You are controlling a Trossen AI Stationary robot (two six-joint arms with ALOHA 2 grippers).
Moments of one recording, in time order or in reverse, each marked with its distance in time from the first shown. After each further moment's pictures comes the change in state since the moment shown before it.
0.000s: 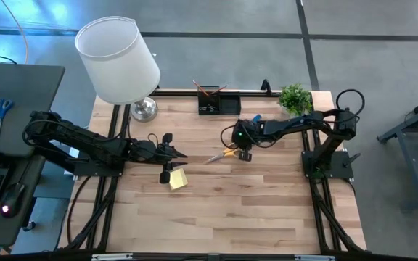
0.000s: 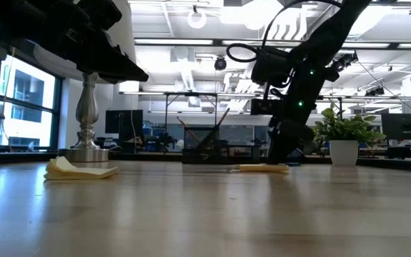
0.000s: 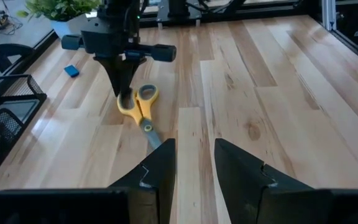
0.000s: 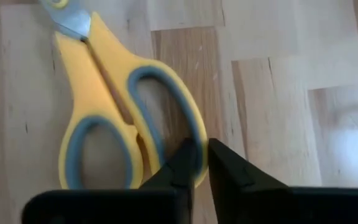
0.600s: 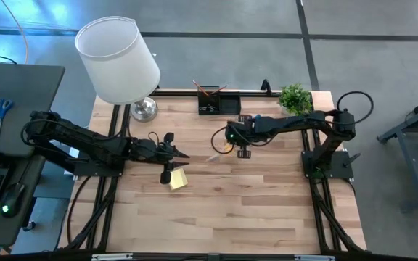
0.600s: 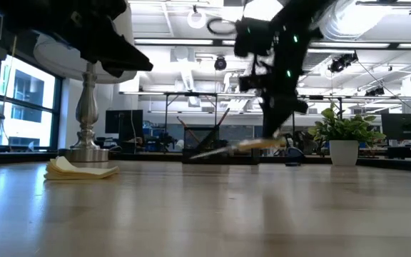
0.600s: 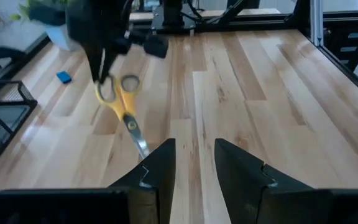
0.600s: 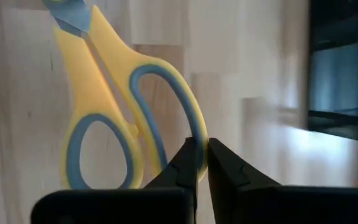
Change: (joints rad) left arm 0.001 0.000 0.058 -0.045 0.027 -0.037; right arm 0.087 0.003 0.293 -0.399 0.233 -0.052
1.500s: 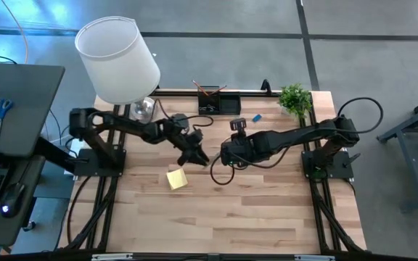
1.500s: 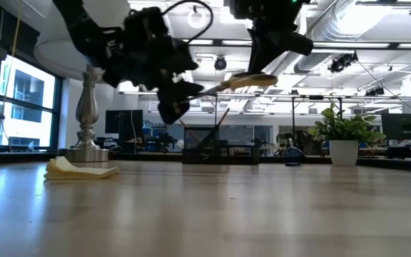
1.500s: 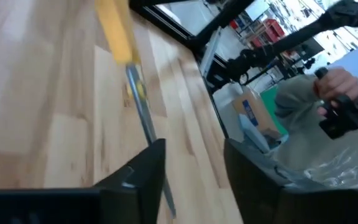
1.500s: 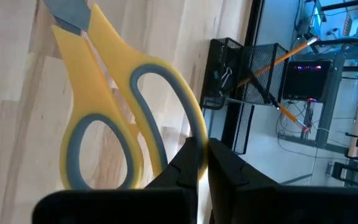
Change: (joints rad) left arm 0.401 0.555 0.257 0.280 0.960 -0.449; right arm 0.310 0.001 0.361 -0.357 0.408 -0.057
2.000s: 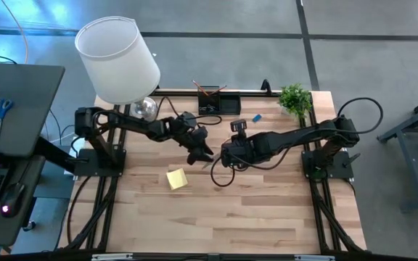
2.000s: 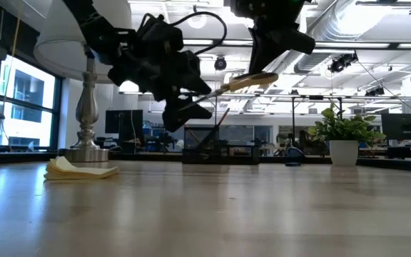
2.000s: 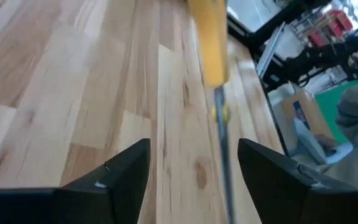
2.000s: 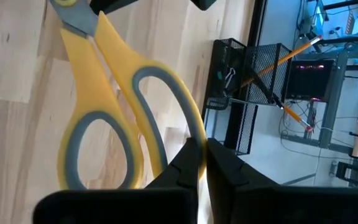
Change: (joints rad) left arm -0.008 0.056 0.104 -0.200 -0.180 0.096; right arm 0.011 0.000 -0.001 -0.007 -0.004 0.026
